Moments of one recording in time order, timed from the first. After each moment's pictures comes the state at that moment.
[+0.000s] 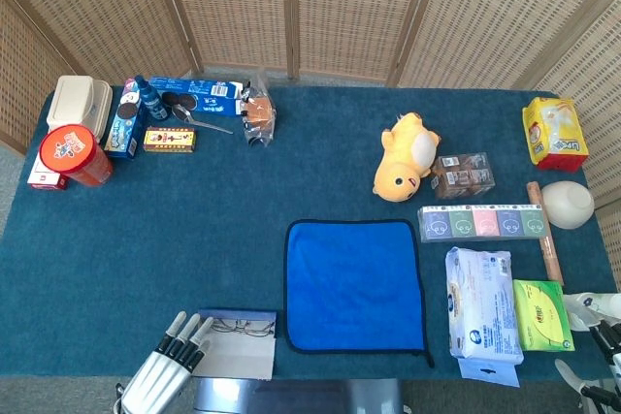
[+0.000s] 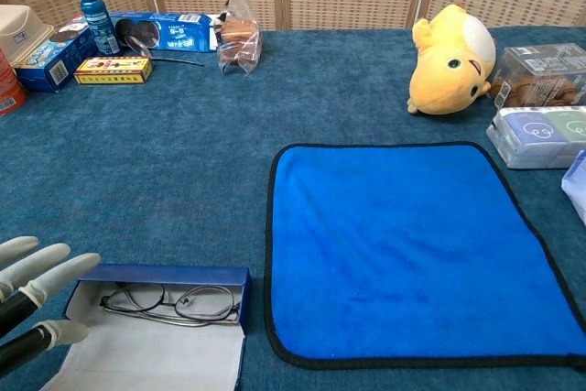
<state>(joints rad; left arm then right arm) 0.06 -1.70 0.26 -1.21 2.03 1.57 0.63 -0.12 -1.13 -0.11 -1.13 -1.81 1.88 0.49</state>
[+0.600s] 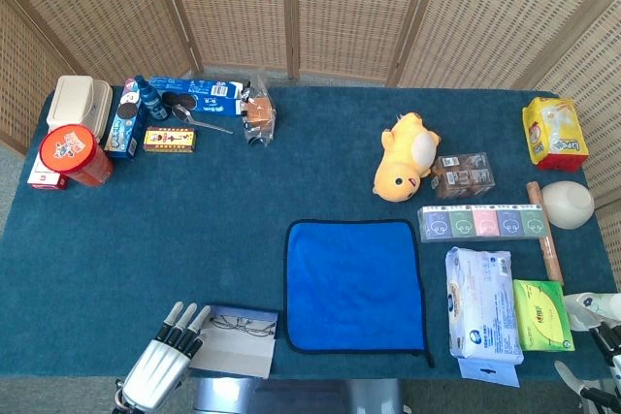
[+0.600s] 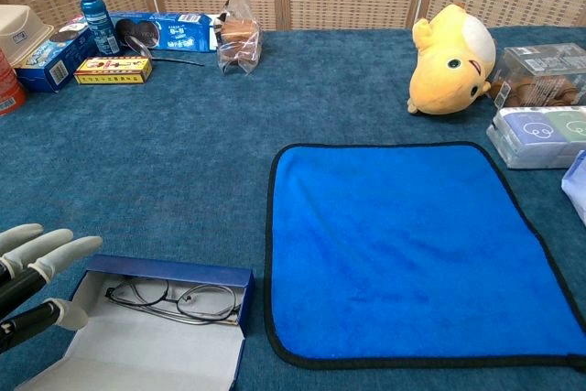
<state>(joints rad) 0.04 -1.67 0.23 -1.32 1.95 1.50 0.62 -0.12 -1.14 -0.11 -1.13 -1.80 1.88 0.49</state>
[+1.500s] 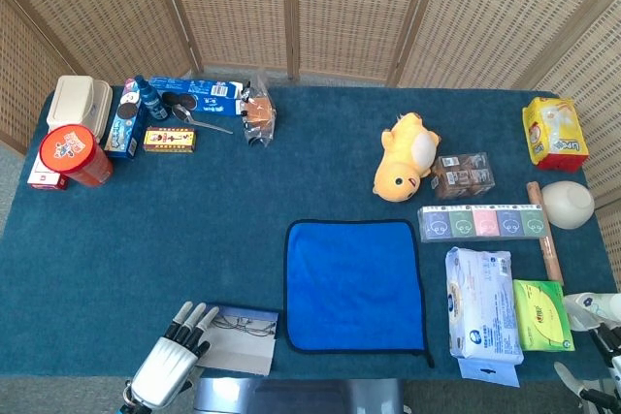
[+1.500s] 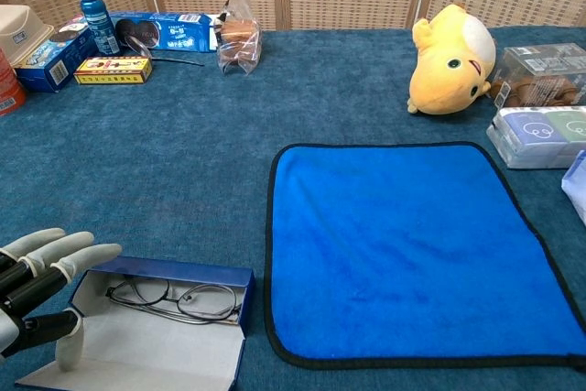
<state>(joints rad) 0.02 -1.67 0.24 -1.39 1.92 1.45 0.54 -0.13 -1.13 -0.12 -1.15 -1.81 1.87 0.47</state>
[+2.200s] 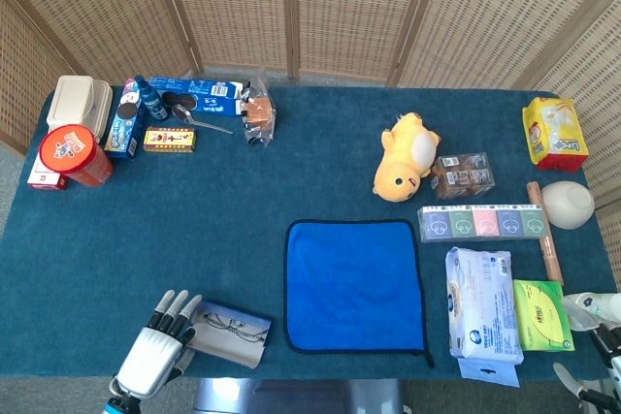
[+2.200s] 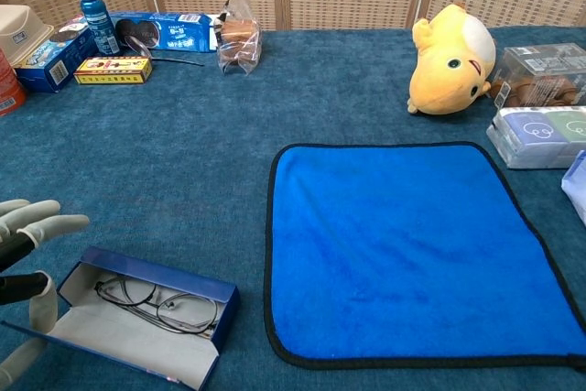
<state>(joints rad) 0.02 -1.64 0.20 -1.41 1.88 1.49 0.48 -0.13 -1.12 -0.12 -1.18 -1.81 1.87 0.46</state>
